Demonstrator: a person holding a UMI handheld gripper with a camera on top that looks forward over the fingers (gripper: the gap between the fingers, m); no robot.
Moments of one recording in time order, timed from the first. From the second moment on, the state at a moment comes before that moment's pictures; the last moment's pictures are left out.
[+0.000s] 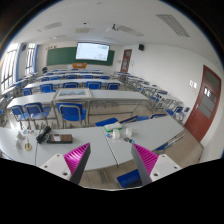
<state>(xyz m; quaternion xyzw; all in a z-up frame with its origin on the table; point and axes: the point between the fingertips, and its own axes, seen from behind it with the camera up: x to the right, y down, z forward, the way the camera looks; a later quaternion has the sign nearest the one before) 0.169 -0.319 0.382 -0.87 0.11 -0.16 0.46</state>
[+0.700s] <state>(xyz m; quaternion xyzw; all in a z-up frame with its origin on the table) -0.007 -0.290 0.112 -0.91 0.03 -0.08 0.40</state>
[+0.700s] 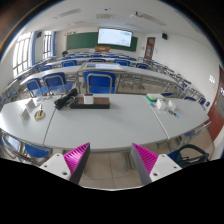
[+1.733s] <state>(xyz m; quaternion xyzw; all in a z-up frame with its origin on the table) -0.082 0.051 0.025 -0.87 0.01 -0.04 0.49</state>
